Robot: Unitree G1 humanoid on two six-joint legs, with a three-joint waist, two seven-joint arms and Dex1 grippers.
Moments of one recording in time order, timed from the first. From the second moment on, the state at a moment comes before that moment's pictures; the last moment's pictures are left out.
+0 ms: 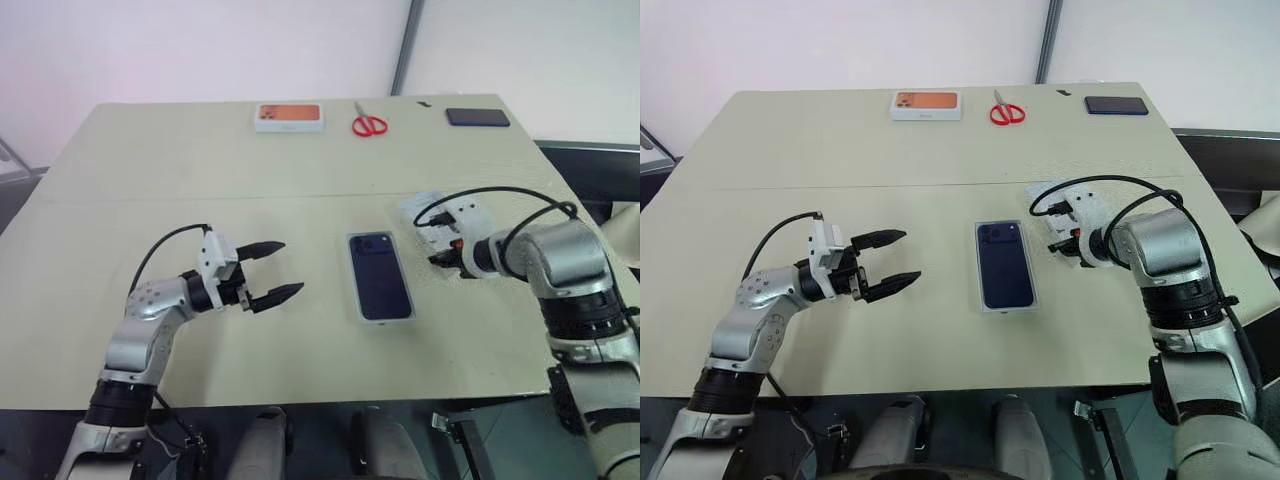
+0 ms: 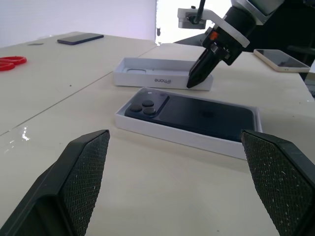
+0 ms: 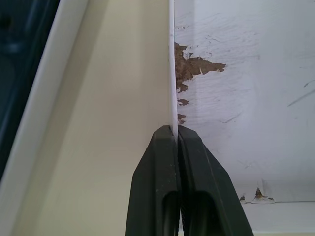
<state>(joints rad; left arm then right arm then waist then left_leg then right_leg) -0.26 0.48 0.01 -0.05 -0.45 0.15 -1.06 -0.73 -0.63 0.02 -0.02 0.29 1.48 0.47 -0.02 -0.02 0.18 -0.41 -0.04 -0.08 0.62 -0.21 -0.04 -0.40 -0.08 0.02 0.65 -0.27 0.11</state>
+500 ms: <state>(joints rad) -0.29 0.48 0.04 -0.01 -0.46 0.15 -1.03 -0.83 -0.14 -0.57 -0.22 0.61 1.56 0.43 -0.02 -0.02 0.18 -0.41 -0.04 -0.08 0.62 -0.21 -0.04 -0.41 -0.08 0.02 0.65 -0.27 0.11</state>
